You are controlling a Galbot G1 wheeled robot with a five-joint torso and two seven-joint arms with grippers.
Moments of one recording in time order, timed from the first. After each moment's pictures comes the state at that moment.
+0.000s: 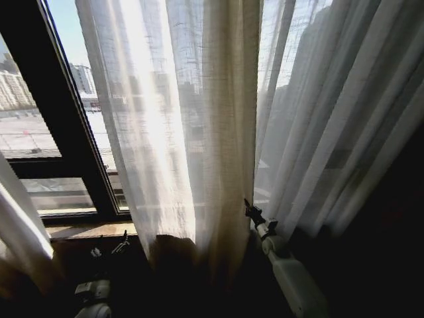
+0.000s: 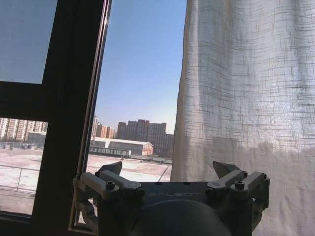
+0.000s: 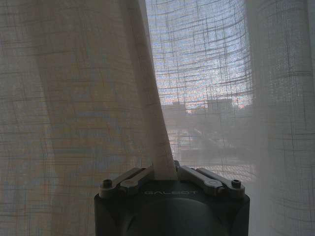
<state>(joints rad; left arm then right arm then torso) 1.48 -1.25 -0.70 -1.71 -0.46 -0.41 -0.03 -0.87 1.24 0.37 1.33 0.42 0.12 -0.12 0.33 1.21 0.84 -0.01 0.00</state>
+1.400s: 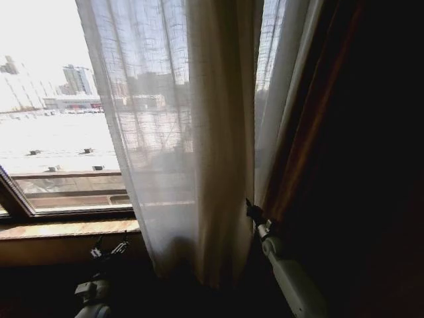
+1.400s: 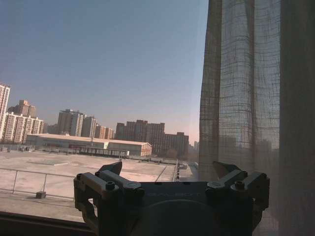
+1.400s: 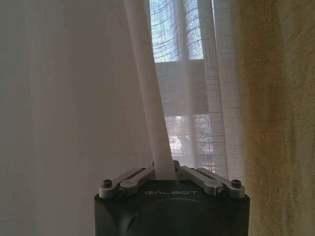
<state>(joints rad) 1.48 -1.25 -0.70 -1.71 -0.46 -0.41 -0.03 -0.85 1.24 0.36 1.32 0.39 0.15 -0.07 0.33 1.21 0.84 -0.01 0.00</state>
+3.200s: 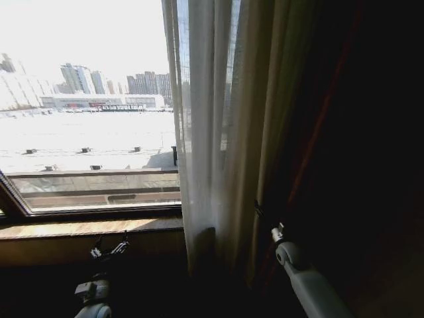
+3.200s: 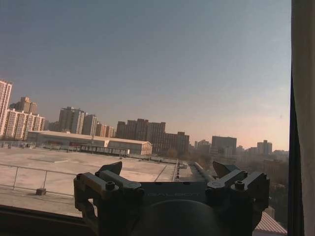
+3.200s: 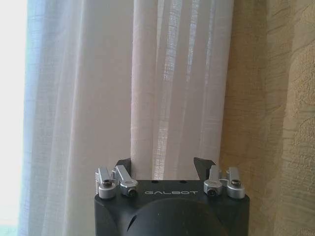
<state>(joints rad) 1.48 -1.25 -0.70 -1.71 -0.46 -0.41 -0.03 -1.05 1.12 0.42 1.60 0.33 0.05 0.06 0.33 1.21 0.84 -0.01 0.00</state>
